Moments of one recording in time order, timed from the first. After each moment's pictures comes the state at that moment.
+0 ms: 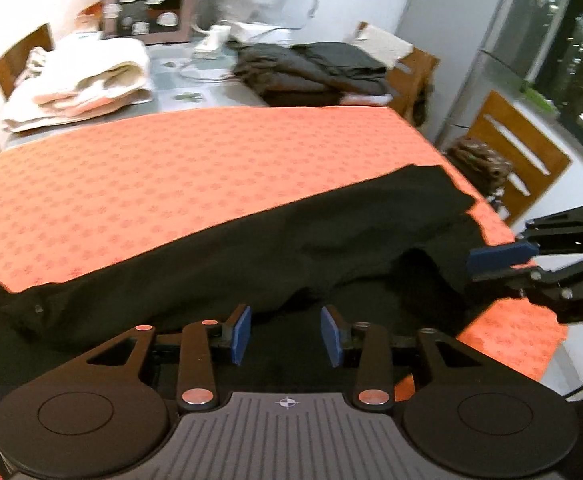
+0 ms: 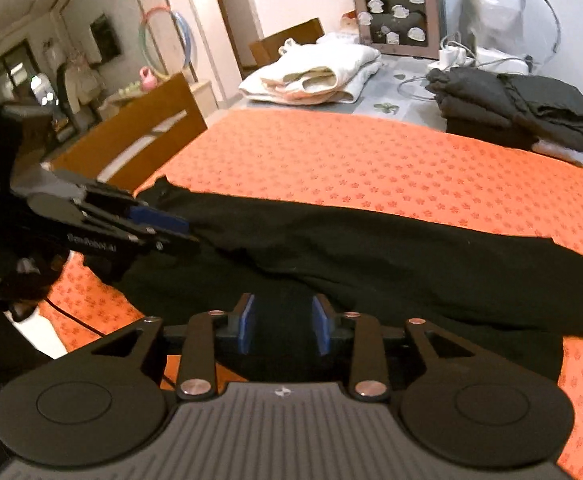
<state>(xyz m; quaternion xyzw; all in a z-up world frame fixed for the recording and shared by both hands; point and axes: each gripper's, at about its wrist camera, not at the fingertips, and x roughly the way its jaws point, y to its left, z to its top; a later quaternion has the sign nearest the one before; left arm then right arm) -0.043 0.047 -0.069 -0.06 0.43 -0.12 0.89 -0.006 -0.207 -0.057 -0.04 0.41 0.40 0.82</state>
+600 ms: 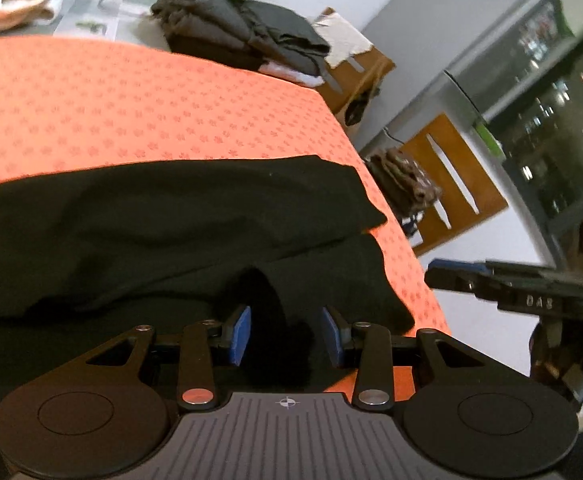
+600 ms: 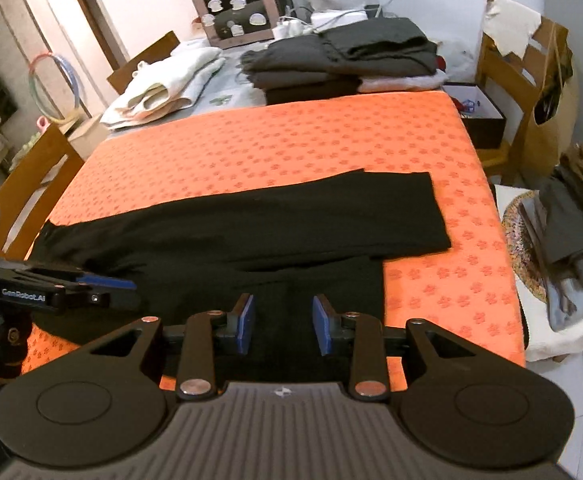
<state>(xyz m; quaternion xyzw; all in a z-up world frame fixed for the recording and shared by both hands) 0.013 -0.048 -0.114 -0.23 0.46 -0.19 0.84 0.043 -0.351 -0.080 0.03 0.45 0.26 0.85</state>
